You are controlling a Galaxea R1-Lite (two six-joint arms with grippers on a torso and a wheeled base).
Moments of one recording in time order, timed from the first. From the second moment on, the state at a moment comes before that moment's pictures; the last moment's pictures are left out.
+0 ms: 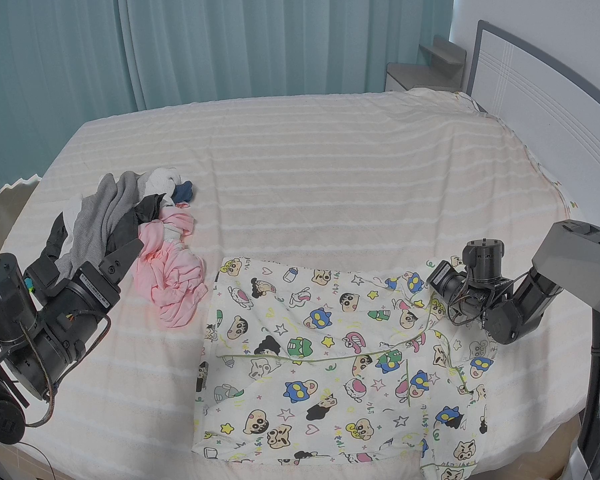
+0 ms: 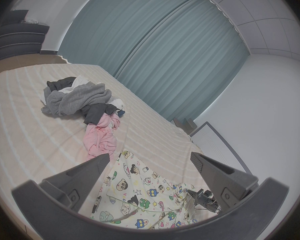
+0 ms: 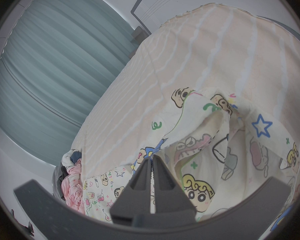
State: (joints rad) left arm -0.33 1.41 -0.26 -1.06 0.18 -0.73; right arm 0.24 2.31 -0.94 -0.94 -0.10 0.86
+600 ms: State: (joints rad) left arm -0.33 1.41 -0.26 -1.06 0.18 -0.73; right arm 0.23 2.27 -1.07 -0.94 -0.09 0.78
